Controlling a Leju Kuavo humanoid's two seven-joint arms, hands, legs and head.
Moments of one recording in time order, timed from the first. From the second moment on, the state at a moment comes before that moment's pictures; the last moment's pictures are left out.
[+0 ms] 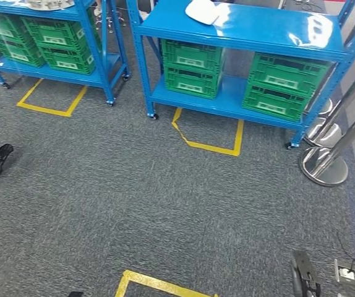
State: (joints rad) left arm -0.10 0.16 -0.89 -0.19 0.74 0.10 0.15; right arm -0.14 -0.18 0.22 -0.38 -0.12 -0.09 -0.09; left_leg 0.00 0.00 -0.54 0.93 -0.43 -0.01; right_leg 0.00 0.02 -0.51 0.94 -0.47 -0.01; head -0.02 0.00
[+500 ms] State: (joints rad) left arm -0.10 0.16 -0.90 -0.19 0.74 0.10 0.17; right arm -0.09 -0.16 0.23 -0.26 -0.12 -0.03 0.05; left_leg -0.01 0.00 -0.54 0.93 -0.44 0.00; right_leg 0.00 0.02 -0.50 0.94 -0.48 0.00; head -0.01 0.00
